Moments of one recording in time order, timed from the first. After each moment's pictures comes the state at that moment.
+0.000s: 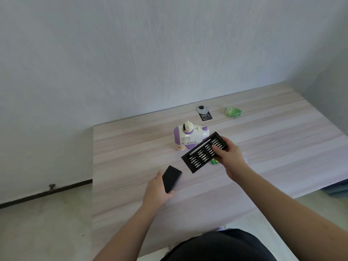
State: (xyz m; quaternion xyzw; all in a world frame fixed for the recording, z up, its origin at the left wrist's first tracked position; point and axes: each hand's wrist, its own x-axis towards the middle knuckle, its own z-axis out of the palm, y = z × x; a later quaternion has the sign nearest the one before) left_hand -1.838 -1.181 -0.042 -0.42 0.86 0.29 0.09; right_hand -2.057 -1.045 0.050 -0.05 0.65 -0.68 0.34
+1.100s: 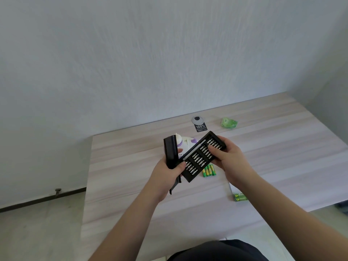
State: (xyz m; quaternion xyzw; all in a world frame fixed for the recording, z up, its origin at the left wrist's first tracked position) left_hand -1.934 -1.136 0.109 -0.38 0.60 0.69 -0.13; right_hand -2.093 -1.022 0.122 -0.08 0.60 -0.69 0.39
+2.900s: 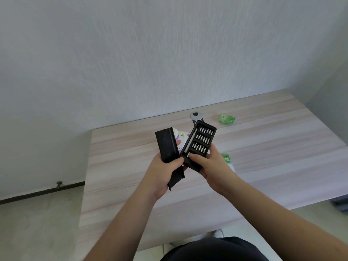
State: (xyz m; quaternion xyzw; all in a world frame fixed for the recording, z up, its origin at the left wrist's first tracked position) left_hand -1.932 -1.105 0.140 -0.34 0.50 0.78 -0.18; right_hand -2.051 -1.013 0.128 -0.10 0.53 -0.69 0.48
